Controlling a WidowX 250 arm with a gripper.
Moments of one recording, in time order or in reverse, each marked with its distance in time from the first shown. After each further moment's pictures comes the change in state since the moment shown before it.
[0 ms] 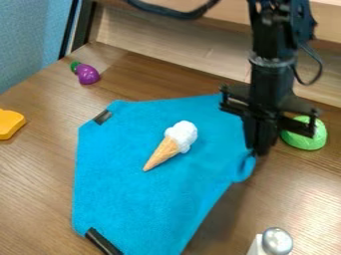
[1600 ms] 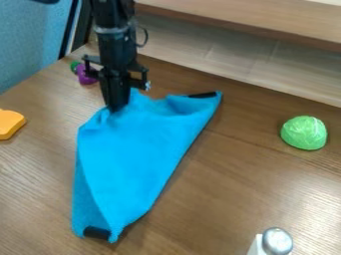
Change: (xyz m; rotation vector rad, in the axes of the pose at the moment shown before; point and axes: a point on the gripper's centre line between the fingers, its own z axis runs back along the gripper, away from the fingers) arm -0.019 0.207 -0.007 0.059 0.123 0.158
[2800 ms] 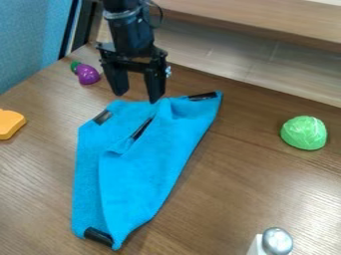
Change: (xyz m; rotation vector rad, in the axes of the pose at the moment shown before) arm -0.002 -0.041 0.036 -0.073 -0.170 -0.046
